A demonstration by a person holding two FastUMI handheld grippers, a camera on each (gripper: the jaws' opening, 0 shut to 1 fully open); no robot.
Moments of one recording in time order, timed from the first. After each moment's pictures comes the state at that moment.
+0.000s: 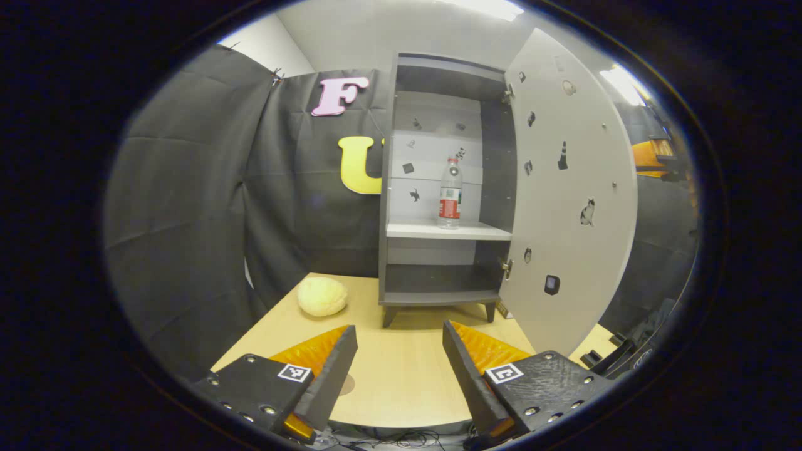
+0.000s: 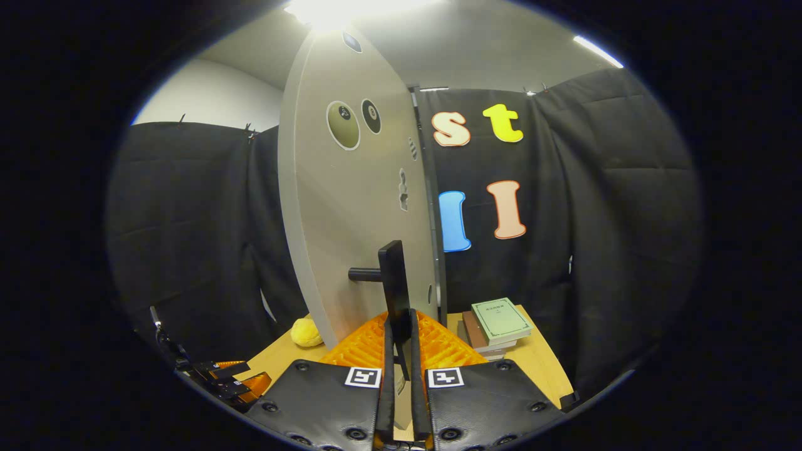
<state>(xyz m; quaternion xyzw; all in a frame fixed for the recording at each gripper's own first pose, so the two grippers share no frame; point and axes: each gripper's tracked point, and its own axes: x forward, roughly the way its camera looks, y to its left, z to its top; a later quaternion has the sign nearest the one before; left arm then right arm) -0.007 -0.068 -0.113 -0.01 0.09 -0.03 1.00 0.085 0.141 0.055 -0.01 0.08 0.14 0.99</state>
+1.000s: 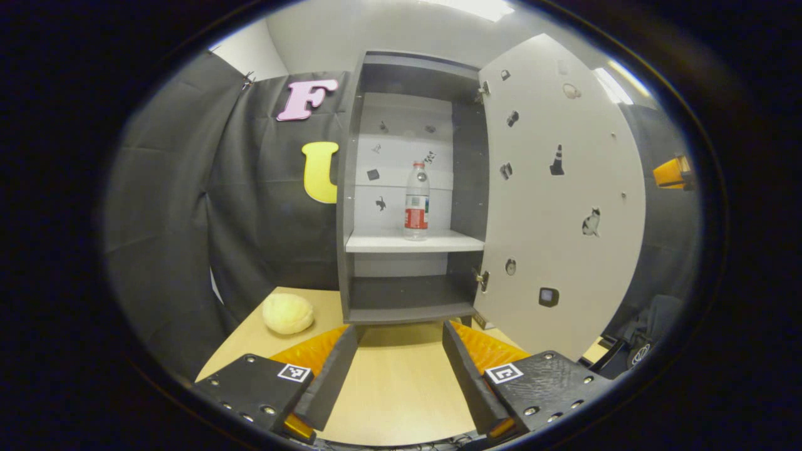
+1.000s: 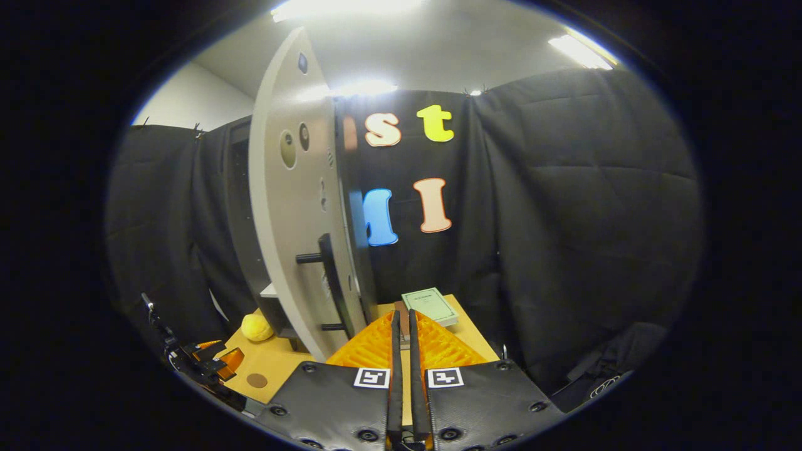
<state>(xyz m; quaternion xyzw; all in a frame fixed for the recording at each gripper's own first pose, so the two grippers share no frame) 0.063 -0.114 -0.090 0.00 0.06 -0.08 0.99 0.055 0.013 0.070 0.01 0.09 0.00 1.00</state>
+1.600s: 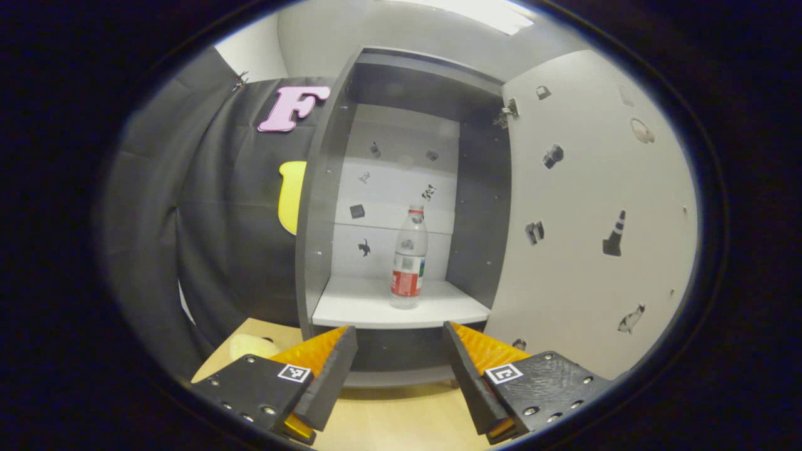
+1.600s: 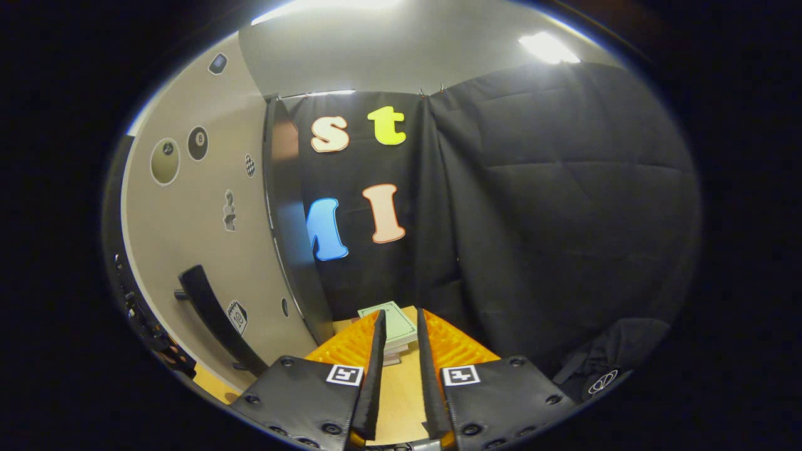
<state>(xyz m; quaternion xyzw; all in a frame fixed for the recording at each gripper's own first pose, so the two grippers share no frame) 0.221 -0.142 0.024 -0.03 0.01 -0.10 0.99 0.136 -0.055 0.075 0.02 0.07 -0.08 0.99</state>
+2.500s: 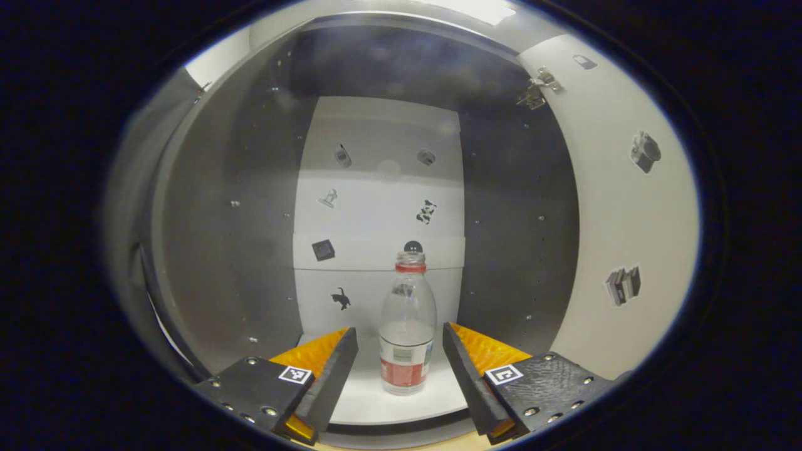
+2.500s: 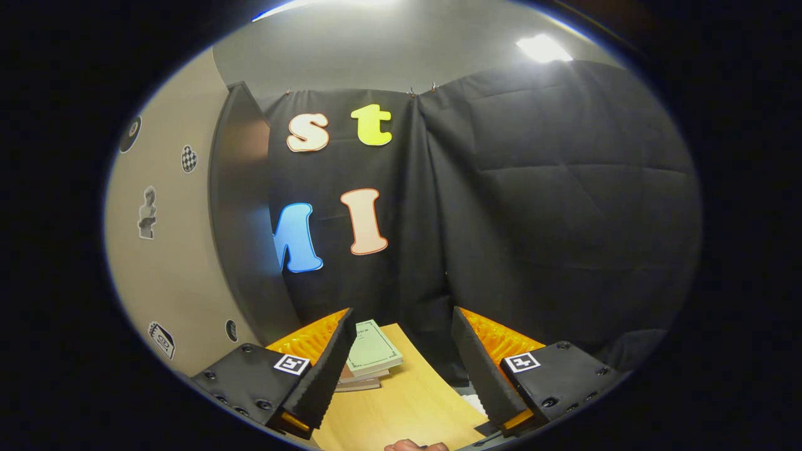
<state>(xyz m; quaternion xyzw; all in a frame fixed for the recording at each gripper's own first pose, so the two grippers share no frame) 0.401 -0.202 0.064 0.00 0.00 -0.13 0.99 0.227 -0.105 0.069 0.00 0.06 -0.11 0.99</state>
